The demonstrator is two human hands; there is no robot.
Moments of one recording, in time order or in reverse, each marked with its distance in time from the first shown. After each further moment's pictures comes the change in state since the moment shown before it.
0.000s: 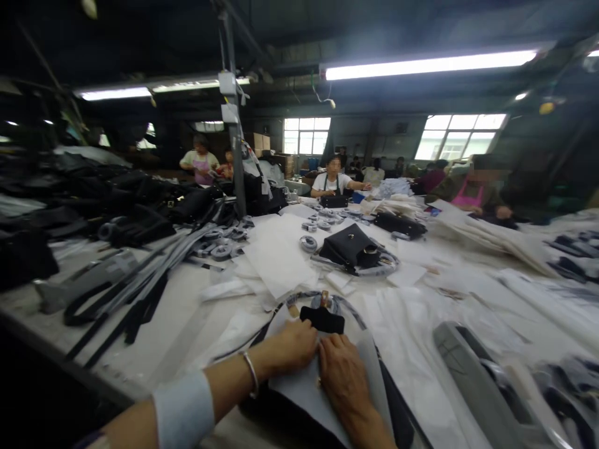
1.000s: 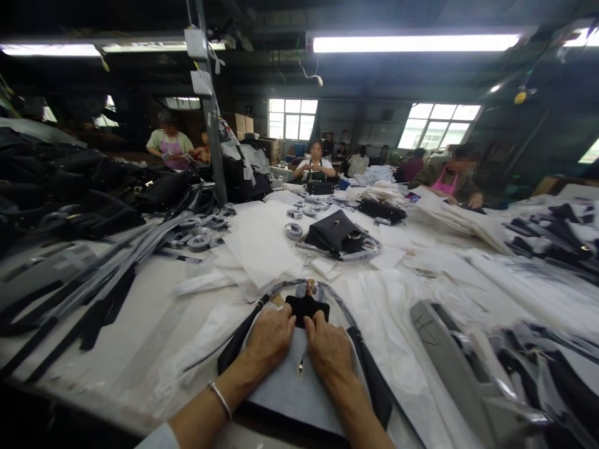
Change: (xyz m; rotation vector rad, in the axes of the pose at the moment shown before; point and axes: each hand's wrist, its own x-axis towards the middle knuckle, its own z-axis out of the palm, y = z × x) left_hand -0.006 0.001 0.031 -0.069 0.293 -0.310; right_hand 0.015 0.010 0.012 -0.128 -0.119 0.281
